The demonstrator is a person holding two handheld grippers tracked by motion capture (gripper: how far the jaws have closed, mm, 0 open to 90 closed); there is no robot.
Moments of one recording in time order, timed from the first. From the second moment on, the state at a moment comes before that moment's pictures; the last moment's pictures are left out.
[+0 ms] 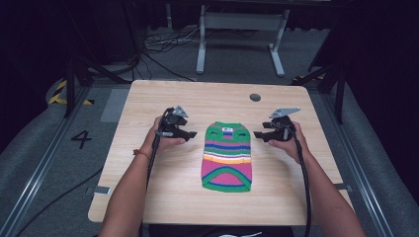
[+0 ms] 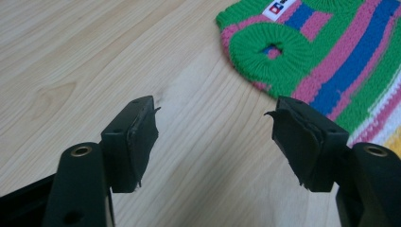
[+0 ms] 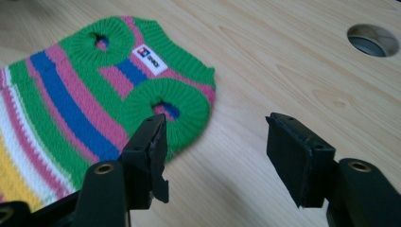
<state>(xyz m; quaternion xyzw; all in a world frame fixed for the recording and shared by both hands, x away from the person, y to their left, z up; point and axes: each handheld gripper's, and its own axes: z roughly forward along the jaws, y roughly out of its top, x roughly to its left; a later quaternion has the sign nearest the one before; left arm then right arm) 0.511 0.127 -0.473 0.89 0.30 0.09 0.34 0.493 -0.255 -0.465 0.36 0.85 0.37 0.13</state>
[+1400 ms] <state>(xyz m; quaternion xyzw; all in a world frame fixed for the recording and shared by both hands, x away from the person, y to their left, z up) 0.541 0.046 -0.491 0.89 0.30 0.10 0.33 0.536 -0.195 -0.495 0.37 0.85 0.35 0.12</state>
